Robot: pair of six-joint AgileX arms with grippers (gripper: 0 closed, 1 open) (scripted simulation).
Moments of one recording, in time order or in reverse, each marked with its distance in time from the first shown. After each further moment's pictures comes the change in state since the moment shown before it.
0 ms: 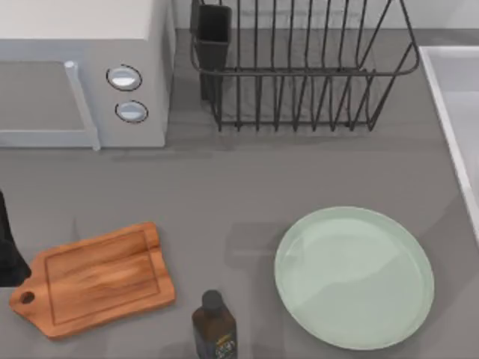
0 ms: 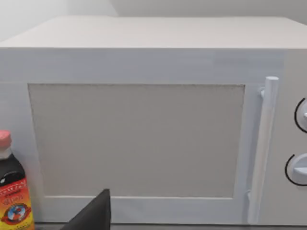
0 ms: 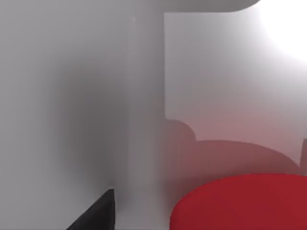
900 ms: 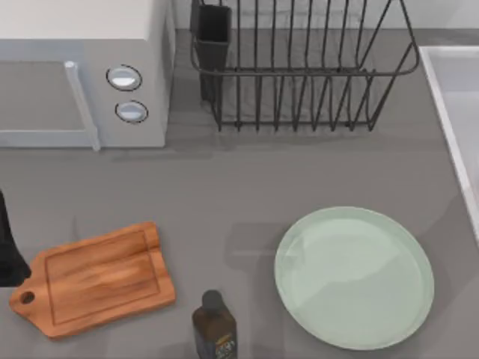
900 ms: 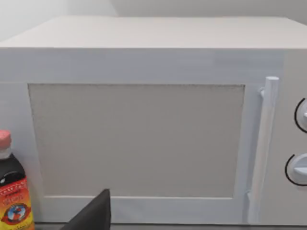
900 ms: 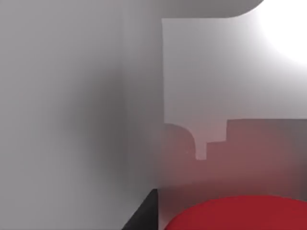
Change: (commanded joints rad) left arm 0.000 0.000 0.000 0.000 0.000 0.000; right arm 0.000 0.000 0.000 0.000 0.000 0.000
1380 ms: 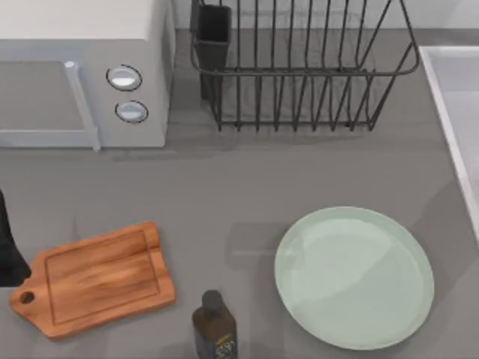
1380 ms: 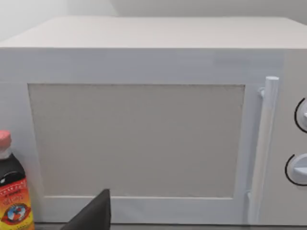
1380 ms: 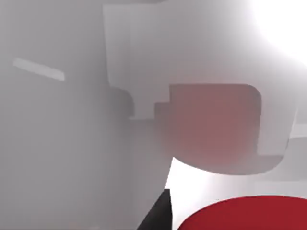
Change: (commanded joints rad) left arm 0.000 0.000 0.000 0.000 0.000 0.000; right arm 0.001 -0.139 0.066 -0.156 -0.018 0.008
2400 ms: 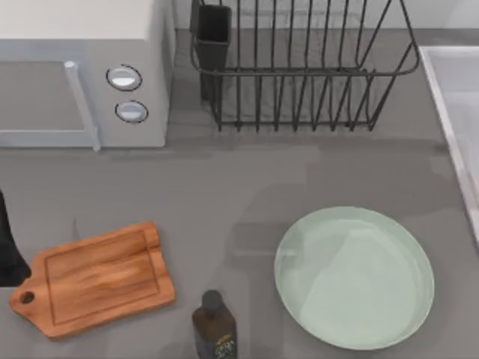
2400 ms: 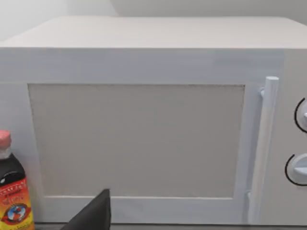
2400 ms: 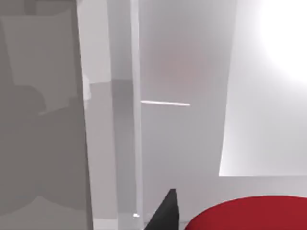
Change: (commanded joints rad) left arm 0.000 0.000 0.000 0.000 0.000 0.000; right arm 0.242 -0.237 0.075 -0.262 0.005 0.238
